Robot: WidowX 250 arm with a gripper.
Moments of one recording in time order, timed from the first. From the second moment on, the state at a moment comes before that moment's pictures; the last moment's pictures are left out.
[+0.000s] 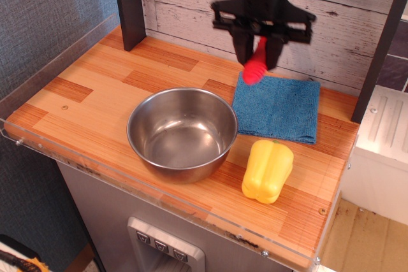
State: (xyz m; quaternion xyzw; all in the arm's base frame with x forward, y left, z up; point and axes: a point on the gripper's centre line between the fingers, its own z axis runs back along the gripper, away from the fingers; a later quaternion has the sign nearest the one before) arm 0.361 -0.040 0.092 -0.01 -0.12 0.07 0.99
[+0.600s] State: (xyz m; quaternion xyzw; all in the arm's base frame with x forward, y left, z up) arm 0.352 -0.061 0.041 -0.03 -0.07 0.09 0.99
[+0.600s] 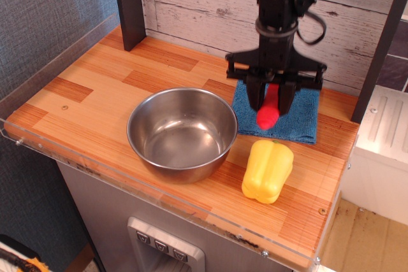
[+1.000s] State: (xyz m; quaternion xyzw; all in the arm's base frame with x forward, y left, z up) arm 0.351 -0.061 0.043 -0.02 -0.05 0.05 1.00
